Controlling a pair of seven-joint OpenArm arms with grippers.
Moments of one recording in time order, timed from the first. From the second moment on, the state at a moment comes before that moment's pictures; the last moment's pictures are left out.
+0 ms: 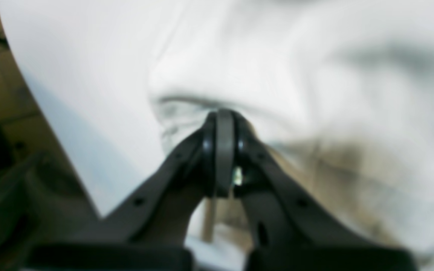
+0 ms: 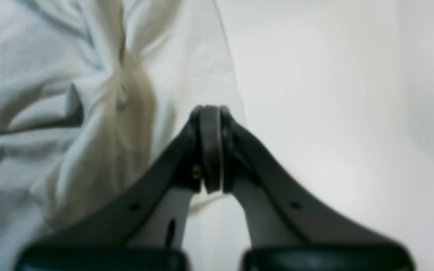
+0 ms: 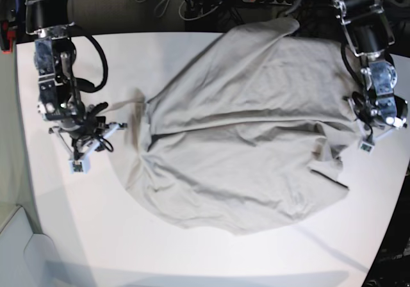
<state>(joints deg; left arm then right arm) -11.0 -17.6 -22.5 65.9 17.7 -36.4 49.3 0.8 19.5 -3.5 93.6 19.9 -1.5 -48.3</state>
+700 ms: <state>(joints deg) -27.5 -22.9 -30.4 70.0 13.4 -39.5 59.5 0.2 24.9 -2.1 93.6 19.7 -1.5 -48.8</state>
